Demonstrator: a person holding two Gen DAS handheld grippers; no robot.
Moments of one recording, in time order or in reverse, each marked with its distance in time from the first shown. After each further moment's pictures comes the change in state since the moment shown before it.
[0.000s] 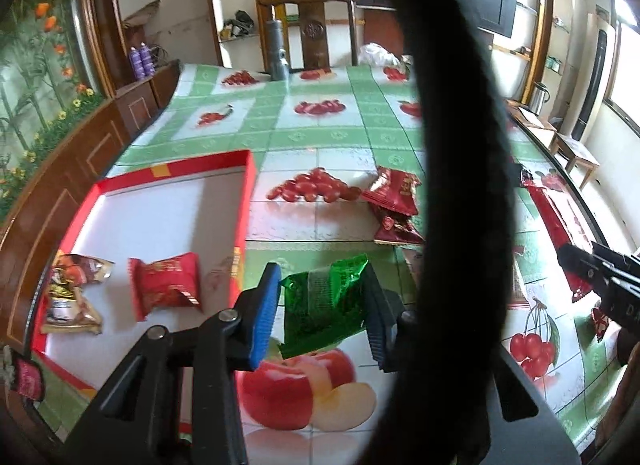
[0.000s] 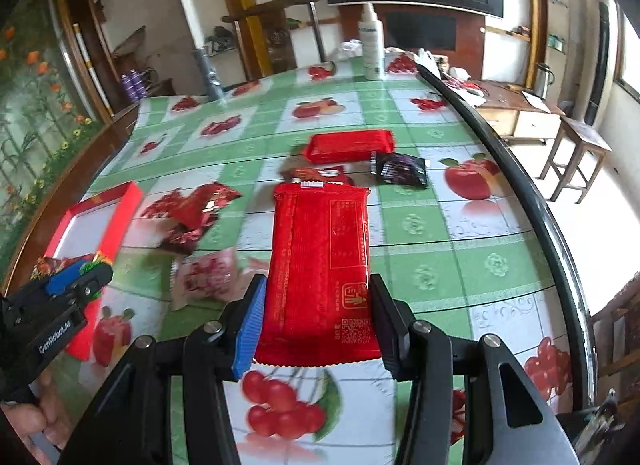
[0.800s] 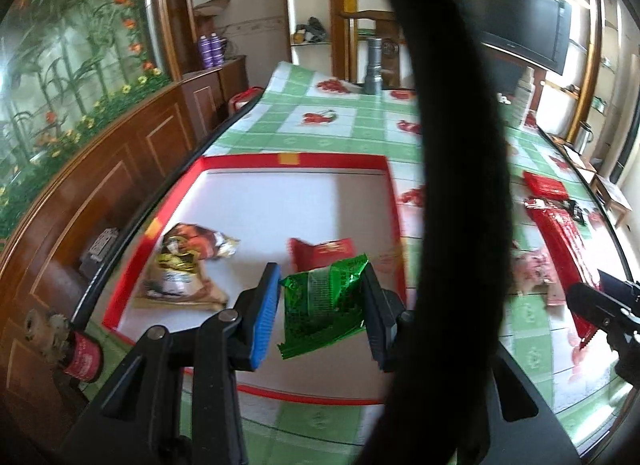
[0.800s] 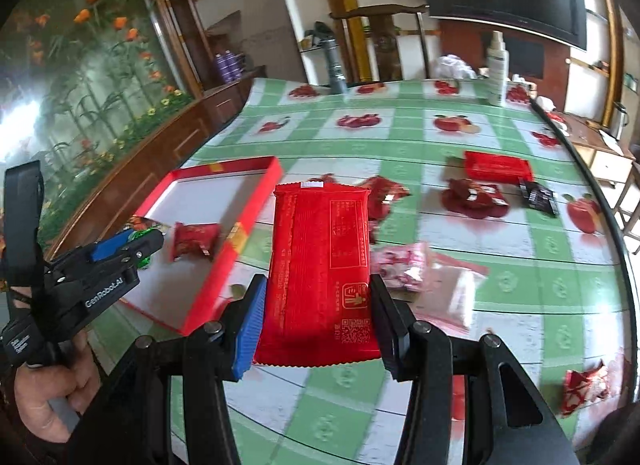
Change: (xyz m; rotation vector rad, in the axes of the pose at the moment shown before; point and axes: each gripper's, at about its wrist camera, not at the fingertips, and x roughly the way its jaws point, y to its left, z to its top) left arm -0.033 0.104 -0.024 -0.148 -0.038 0.142; right arm -0.008 0.112 -0.010 -0.164 -0.003 0.268
